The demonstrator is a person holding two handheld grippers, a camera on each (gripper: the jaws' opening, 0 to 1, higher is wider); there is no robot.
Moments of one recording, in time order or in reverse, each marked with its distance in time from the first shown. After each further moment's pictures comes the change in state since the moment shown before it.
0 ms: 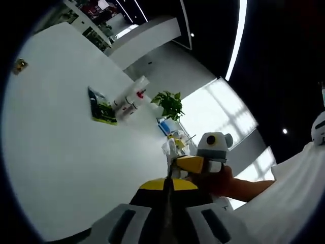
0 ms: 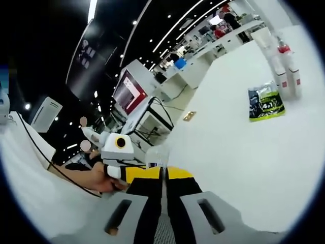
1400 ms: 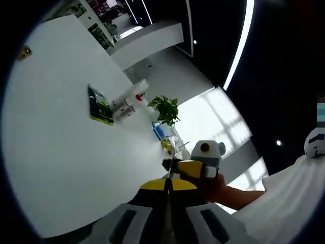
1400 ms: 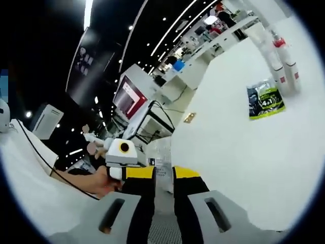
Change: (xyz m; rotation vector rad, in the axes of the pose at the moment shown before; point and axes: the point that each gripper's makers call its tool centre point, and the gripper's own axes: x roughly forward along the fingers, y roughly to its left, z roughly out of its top) left arm -0.003 -0.006 0.007 -0.086 -0.043 -0.072; right arm 0.005 -0.003 -0.005 -0.059 0.014 -0.044
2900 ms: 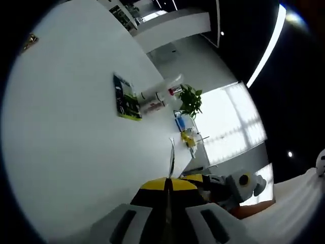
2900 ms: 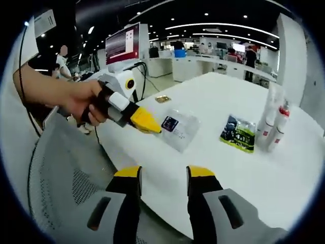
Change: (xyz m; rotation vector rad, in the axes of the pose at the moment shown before) left arm 0.016 0.071 0.047 -0.133 0.137 0.142; right arm 0.008 -0.046 -0.027 -0.533 0.197 -0.346
